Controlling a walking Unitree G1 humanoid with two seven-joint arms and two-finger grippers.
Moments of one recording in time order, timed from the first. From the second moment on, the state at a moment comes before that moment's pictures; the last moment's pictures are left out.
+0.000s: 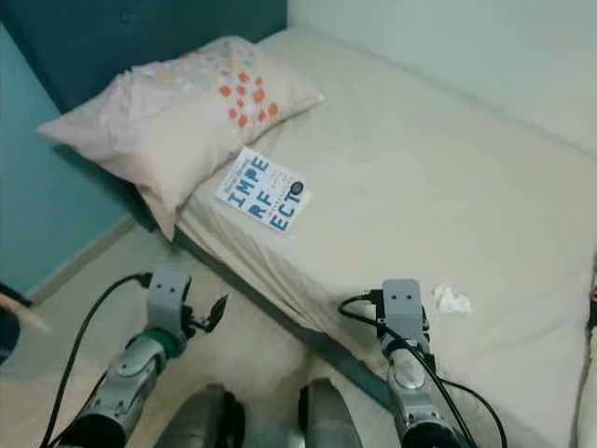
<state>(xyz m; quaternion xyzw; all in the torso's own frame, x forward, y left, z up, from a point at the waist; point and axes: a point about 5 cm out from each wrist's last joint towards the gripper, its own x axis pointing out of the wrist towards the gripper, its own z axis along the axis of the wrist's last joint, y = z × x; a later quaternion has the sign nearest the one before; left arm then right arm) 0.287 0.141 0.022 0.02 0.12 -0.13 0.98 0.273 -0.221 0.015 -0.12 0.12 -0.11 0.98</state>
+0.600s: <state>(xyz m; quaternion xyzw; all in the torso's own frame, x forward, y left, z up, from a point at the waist) 0.285 0.127 0.029 0.02 0.10 -0.16 0.98 0.279 -0.227 0.025 -0.13 0.10 -0.12 0.98</state>
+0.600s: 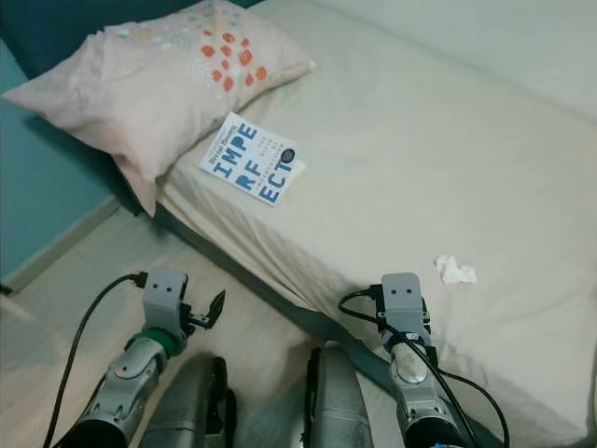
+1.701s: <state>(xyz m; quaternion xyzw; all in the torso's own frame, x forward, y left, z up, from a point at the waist) 0.265 0.097 0.115 0.10 -0.07 -0.38 0.92 0.321 -0.290 0.079 -0.12 0.10 -0.27 0.95</state>
